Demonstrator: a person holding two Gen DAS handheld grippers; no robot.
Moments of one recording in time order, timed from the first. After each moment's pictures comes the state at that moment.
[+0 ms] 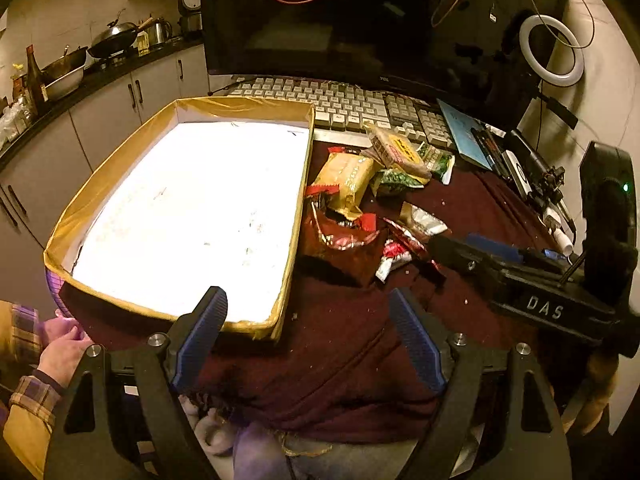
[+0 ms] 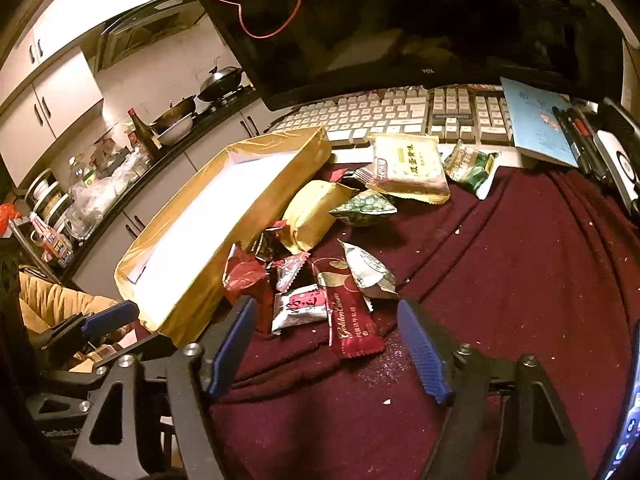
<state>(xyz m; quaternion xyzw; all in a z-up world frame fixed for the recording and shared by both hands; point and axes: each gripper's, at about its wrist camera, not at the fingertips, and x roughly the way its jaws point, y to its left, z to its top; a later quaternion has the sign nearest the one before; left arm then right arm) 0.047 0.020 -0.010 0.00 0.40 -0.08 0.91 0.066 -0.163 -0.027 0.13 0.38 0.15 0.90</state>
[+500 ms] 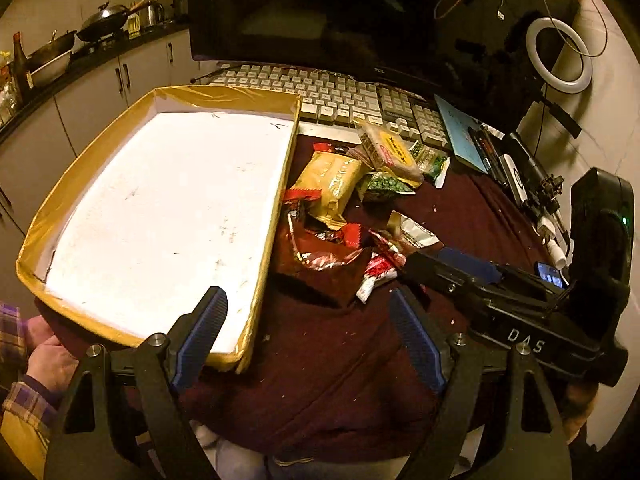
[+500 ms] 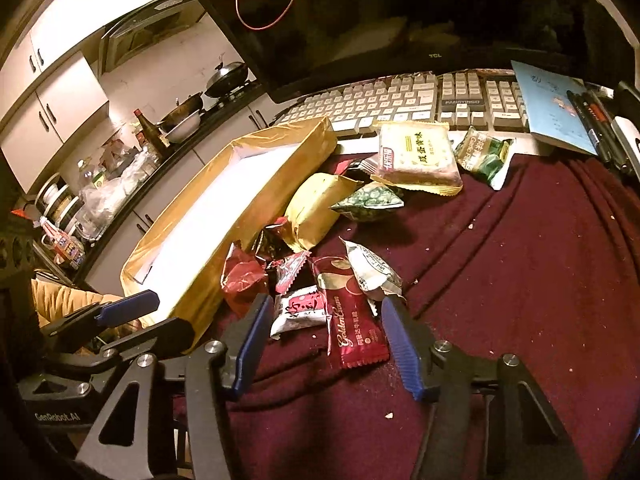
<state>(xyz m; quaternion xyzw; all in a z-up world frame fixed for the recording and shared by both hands) 0.073 0.008 -0.011 -0.03 0.44 -0.10 0.89 0.078 -0.166 -0.035 0.14 0.39 0.18 0.89</state>
